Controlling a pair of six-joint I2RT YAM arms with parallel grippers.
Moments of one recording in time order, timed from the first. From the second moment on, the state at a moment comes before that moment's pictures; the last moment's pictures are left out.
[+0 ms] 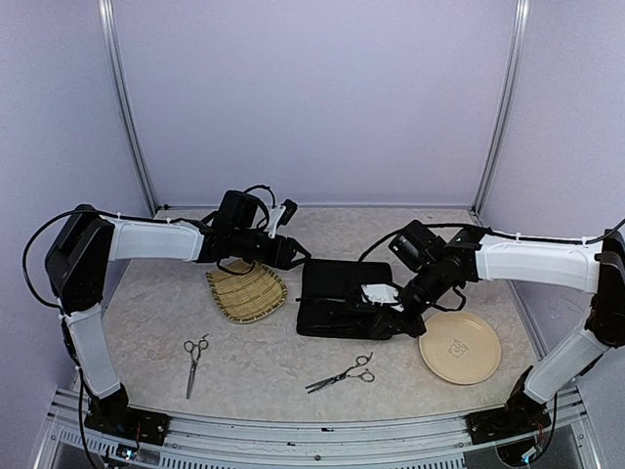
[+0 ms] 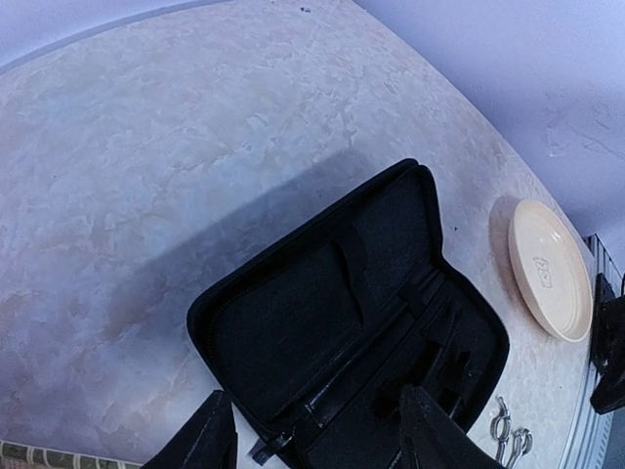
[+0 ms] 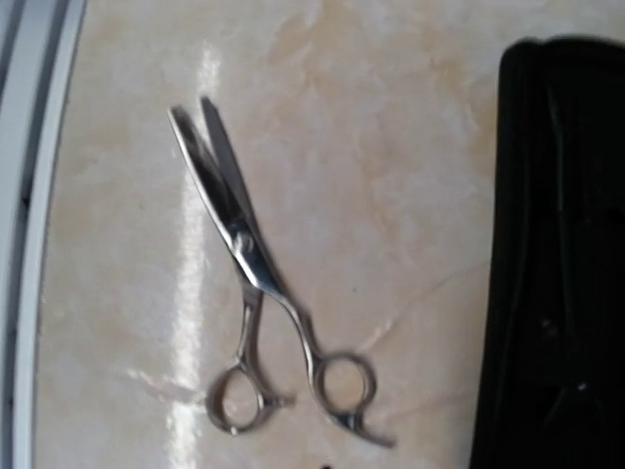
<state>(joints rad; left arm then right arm) -0.62 1.88 1.25 0.04 0.42 -0.19 0.79 1.52 1.07 -0.73 -0.49 -0.73</state>
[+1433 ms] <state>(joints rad) -0.64 1.88 1.25 -0.03 0.39 -0.22 1.00 1.73 0.97 -0.58 -0.28 -0.80</state>
